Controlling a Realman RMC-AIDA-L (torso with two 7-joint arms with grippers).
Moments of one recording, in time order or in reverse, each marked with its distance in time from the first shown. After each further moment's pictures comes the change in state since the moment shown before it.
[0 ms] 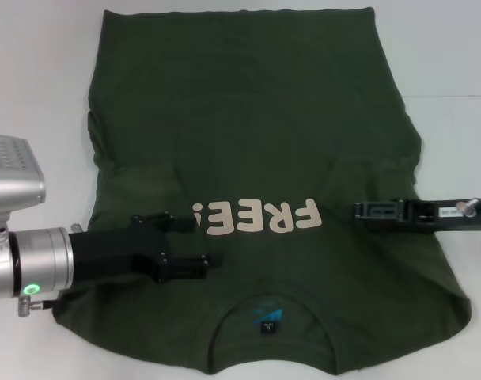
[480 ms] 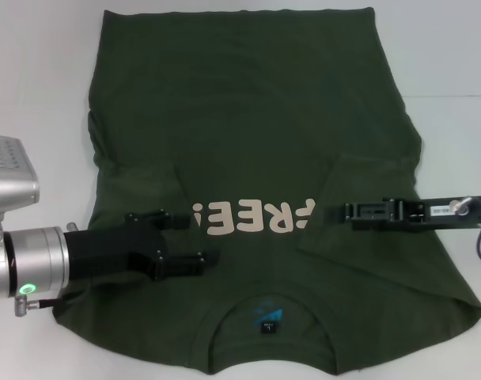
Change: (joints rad) left arm 0.004 0.000 -0.021 0.002 0.000 0.005 0.014; right arm 0.017 0.007 0.007 -0.009 0.004 -0.064 -0.008
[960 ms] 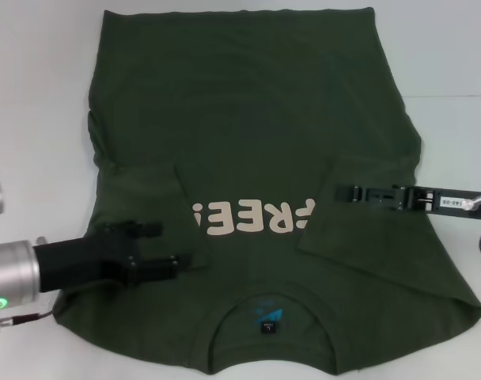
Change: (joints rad) left arm 0.066 0.000 -0.038 0.046 0.003 0.019 -0.046; right arm -0.050 0.015 0.048 0.015 0.132 0.005 -0.241
